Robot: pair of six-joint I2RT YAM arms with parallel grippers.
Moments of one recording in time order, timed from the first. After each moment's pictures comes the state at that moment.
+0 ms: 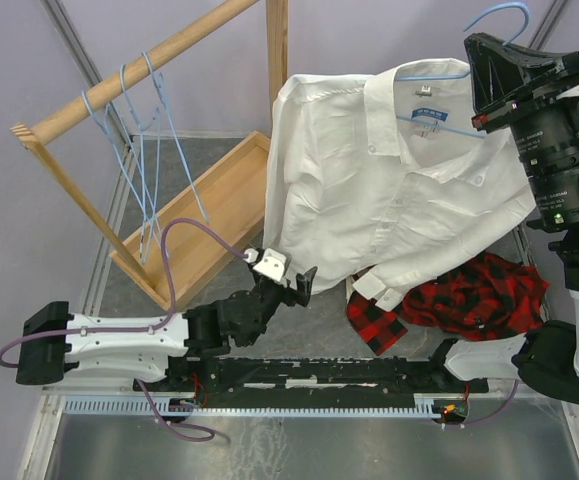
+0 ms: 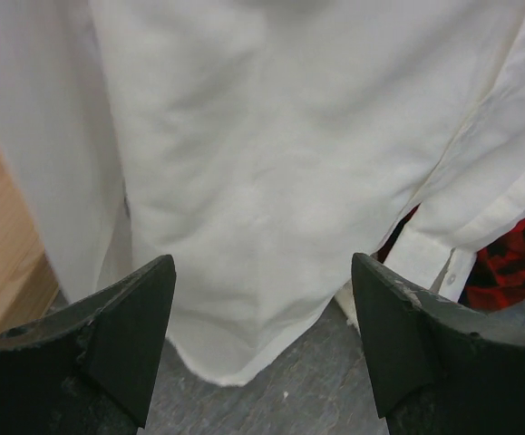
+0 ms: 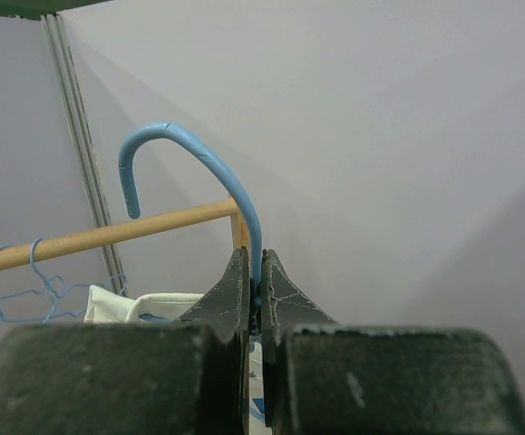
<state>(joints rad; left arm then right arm) -1.38 0.97 0.51 0.40 -0.87 -0.15 0.86 1.28 2.30 -0.43 0.44 -0.19</state>
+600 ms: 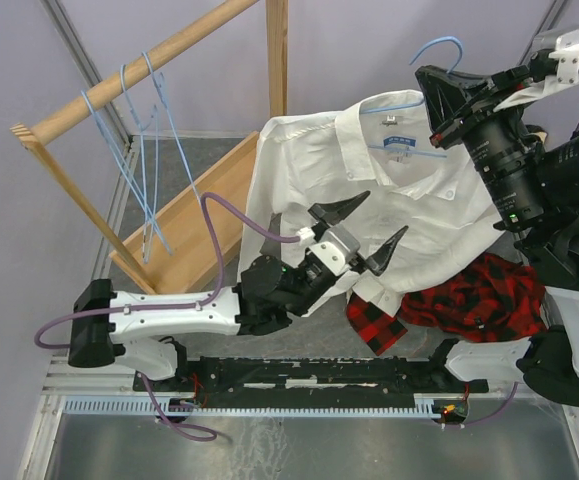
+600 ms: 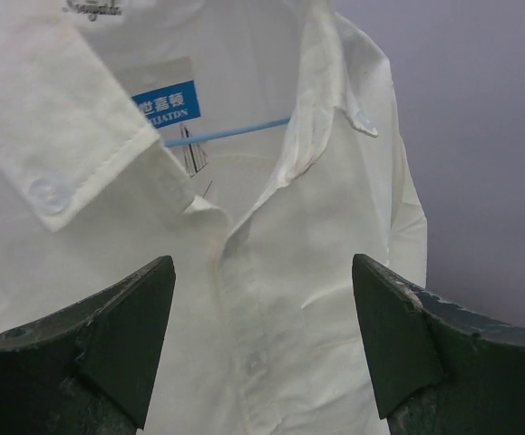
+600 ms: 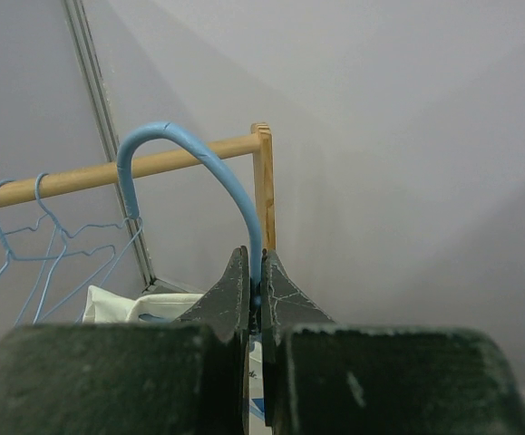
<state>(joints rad) -1.40 1.37 1.11 0.82 -0.45 0.37 0.86 1.23 2.10 -0.44 0.42 -0.10</state>
